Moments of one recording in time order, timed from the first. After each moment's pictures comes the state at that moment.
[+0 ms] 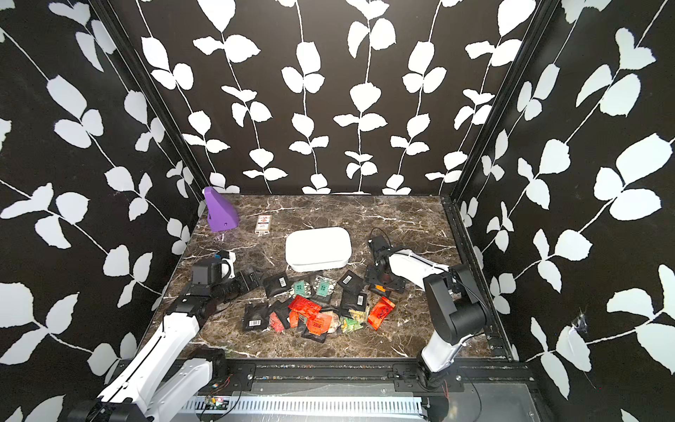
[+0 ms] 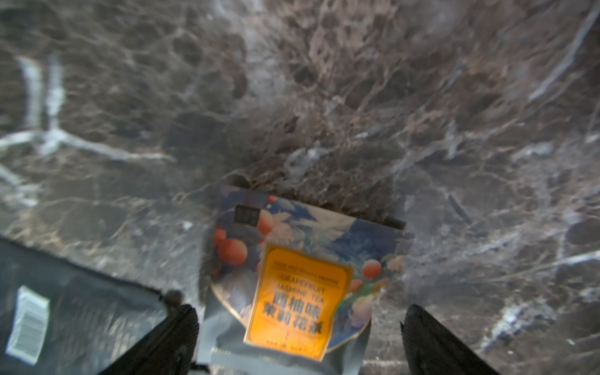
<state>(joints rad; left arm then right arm) -0.11 0.85 0.49 -0.40 0.33 -0.56 0.42 1.68 0.97 -0.71 0.10 0.67</state>
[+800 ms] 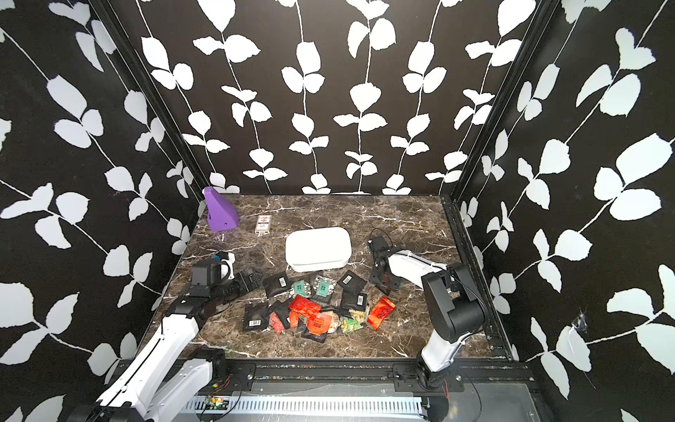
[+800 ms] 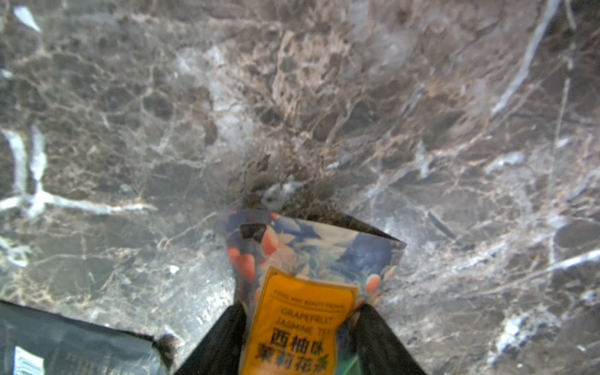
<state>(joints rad) -0.11 0.83 0.49 -0.42 0.32 -0.56 0.42 1.69 0.96 -0.66 0.15 0.76</state>
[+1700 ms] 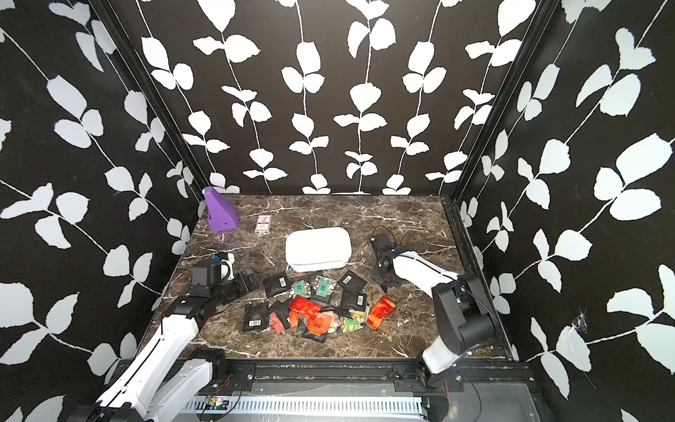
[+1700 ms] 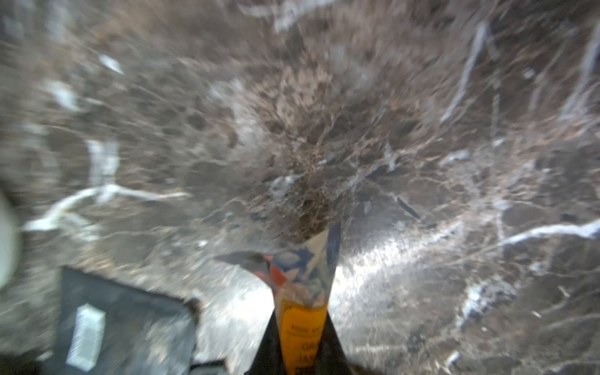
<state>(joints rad) -0.11 0.83 0.49 -0.43 0.31 -0.56 0.42 1.56 0.96 -0.70 0.16 0.77</state>
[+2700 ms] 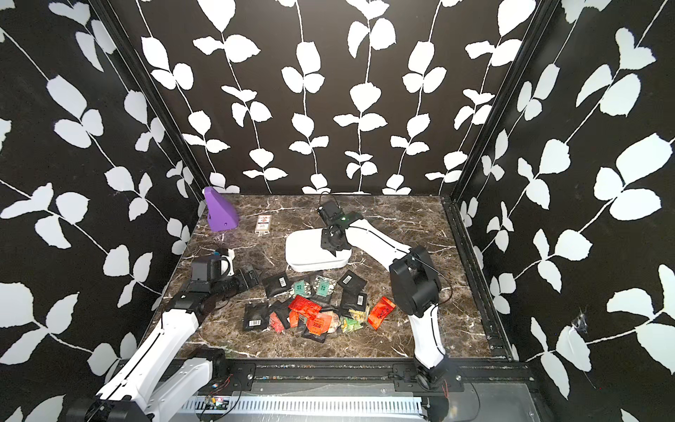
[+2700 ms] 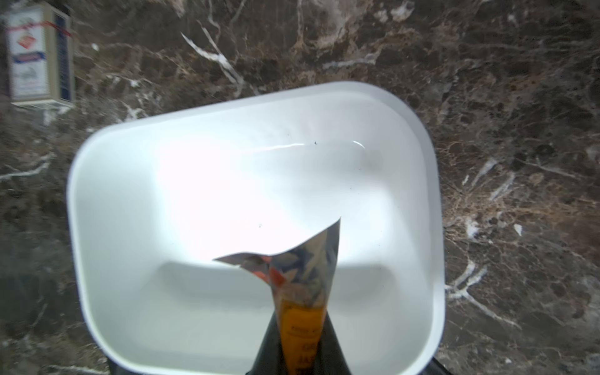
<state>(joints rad) -0.11 0.87 0.54 -0.44 0.30 -0.52 0.66 2.05 1.75 -0.81 0.07 0.61</state>
